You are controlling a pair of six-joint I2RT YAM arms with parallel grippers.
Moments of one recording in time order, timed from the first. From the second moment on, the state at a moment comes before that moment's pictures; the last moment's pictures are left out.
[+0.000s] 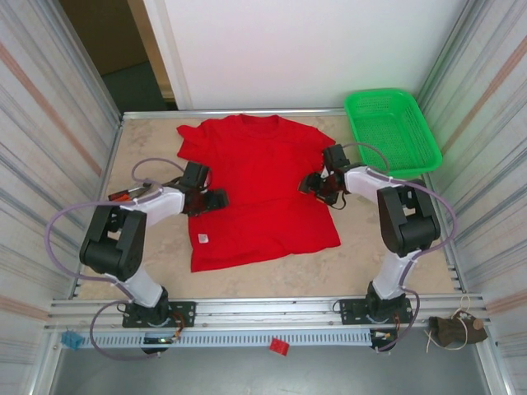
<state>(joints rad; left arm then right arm) -0.34 1.61 0.88 -0.37 0.03 -0.50 0.30 1.79 1.10 -0.43 -0.26 0.66</state>
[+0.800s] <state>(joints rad) -0.93 1.37 0.79 -0.50 -0.08 -0.14 0.30 1.14 0.74 -0.50 -0.10 0.83</state>
